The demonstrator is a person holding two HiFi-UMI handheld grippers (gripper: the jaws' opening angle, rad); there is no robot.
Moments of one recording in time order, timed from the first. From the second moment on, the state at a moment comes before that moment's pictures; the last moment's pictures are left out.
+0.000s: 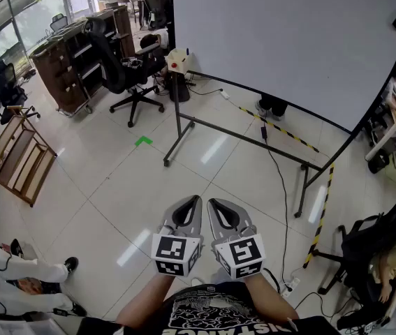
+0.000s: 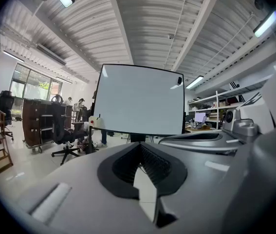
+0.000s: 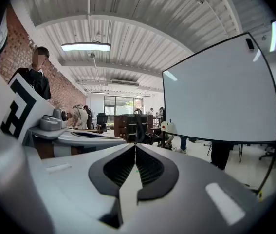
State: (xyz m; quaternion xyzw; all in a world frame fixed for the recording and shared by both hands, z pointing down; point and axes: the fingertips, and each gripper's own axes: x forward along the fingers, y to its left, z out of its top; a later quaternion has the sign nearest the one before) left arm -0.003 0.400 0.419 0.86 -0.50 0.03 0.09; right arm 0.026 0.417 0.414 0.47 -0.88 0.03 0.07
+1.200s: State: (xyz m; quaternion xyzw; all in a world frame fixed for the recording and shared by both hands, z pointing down) left arm 0.017 0.102 0.413 0.83 -0.55 0.04 0.09; right arm 0.048 0.112 0.396 0.42 -0.90 0.02 0.05
